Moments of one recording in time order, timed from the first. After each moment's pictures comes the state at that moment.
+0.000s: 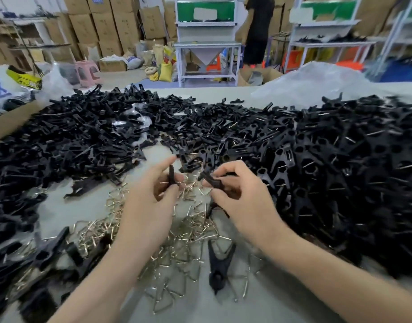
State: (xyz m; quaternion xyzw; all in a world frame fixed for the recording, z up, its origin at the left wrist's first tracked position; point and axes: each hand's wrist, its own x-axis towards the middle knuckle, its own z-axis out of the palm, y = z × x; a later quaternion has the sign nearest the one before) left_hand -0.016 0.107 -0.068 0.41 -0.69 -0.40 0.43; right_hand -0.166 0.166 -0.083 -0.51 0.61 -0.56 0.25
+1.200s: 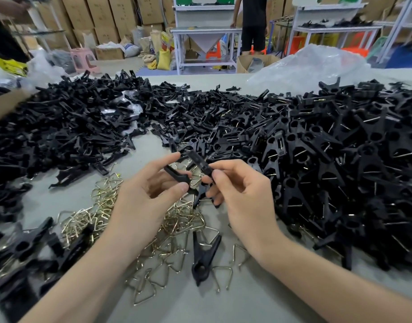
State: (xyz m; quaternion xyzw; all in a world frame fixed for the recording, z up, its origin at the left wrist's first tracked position) left_hand -0.018 0.112 -0.076 0.36 -0.70 -0.46 0.40; right_hand -0.165 0.179 -0.084 -0.42 0.53 -0.68 0.28
